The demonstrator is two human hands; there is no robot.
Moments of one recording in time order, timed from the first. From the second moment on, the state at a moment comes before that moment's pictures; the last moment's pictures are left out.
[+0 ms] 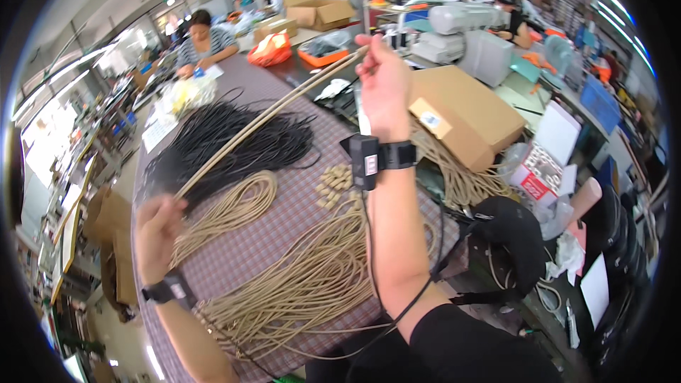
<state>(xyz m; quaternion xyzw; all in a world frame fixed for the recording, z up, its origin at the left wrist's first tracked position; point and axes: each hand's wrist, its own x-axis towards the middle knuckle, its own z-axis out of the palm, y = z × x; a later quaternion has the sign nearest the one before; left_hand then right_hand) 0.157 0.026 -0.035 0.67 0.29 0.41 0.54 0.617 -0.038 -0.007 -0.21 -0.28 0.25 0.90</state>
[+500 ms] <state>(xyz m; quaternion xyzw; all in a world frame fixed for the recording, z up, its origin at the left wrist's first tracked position) 0.120 0.038 -0.043 0.75 0.41 0.33 0.40 0.606 -0.019 -0.021 -0.16 -0.22 0.26 0.93</state>
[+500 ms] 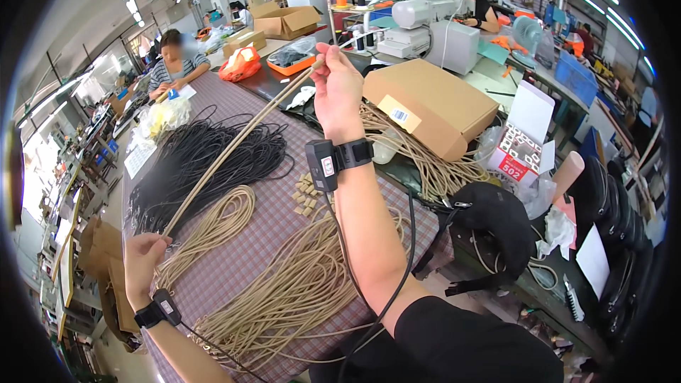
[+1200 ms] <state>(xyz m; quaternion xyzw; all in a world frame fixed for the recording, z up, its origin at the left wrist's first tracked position) 0.111 0.040 -0.047 0.74 0.39 0.24 0.49 0.598 -0.012 -0.026 -0.33 -0.18 0.14 0.92</state>
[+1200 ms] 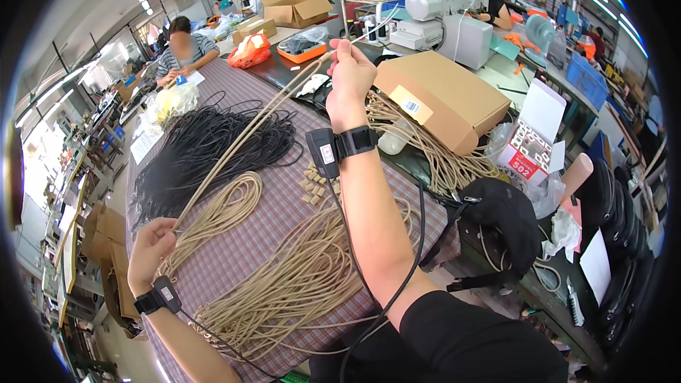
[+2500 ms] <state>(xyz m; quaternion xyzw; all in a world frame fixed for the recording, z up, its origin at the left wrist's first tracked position) 0.173 -0.020 0.001 0.47 0.19 0.44 0.75 0.346 -0.018 -0.006 -0.26 -0.61 0.16 0.74</state>
